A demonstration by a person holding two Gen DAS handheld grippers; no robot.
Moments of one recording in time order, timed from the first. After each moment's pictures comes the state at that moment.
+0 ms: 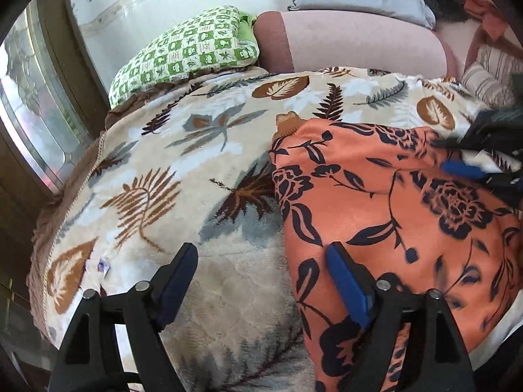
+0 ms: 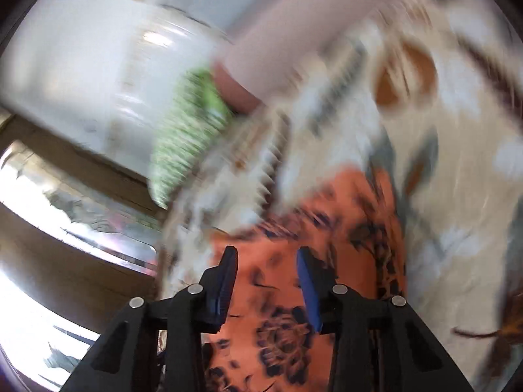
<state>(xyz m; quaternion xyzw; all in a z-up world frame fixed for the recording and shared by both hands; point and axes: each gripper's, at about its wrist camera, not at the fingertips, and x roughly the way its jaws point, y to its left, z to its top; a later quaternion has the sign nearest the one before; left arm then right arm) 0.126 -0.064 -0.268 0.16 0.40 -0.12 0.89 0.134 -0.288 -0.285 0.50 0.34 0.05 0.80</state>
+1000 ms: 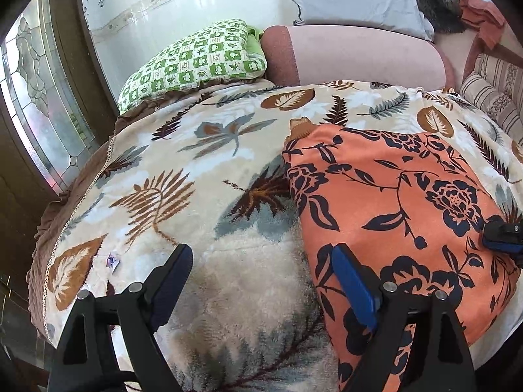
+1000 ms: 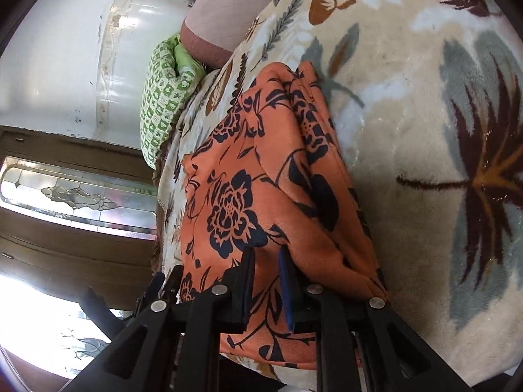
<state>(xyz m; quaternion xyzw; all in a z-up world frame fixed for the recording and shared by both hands) 0.113 -0.042 -0.267 0.14 0.37 -0.12 0.91 0.050 -0.286 -0.330 0.53 0.39 0.10 0.75</state>
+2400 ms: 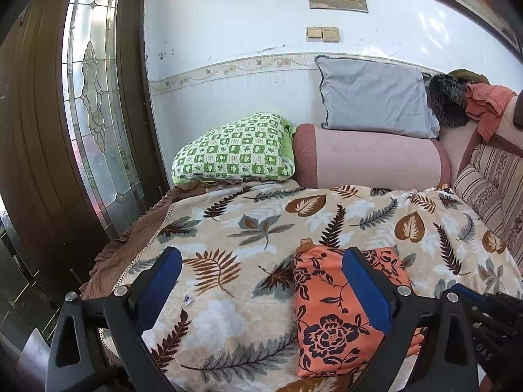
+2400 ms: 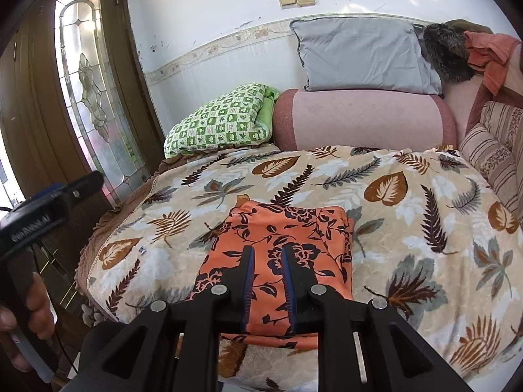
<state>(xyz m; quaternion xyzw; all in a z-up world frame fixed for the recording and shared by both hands) 0.007 -0.013 -0.078 0.06 0.24 -0.08 0.97 -0.047 -0.185 -0.135 0.16 0.26 0.01 0.95</state>
